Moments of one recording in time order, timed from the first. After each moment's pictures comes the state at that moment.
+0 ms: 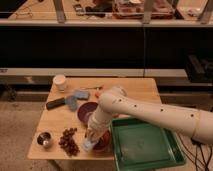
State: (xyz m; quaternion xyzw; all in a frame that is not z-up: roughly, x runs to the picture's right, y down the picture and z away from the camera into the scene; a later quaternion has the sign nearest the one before) arm -0.063 0.227 0.695 -0.21 -0.42 -0.49 0.73
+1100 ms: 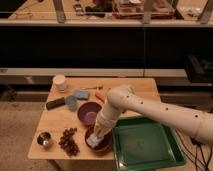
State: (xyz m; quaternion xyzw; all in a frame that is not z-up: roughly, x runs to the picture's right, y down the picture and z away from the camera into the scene) arm -0.053 0.206 0.719 -0.22 -0.42 -0.48 0.74
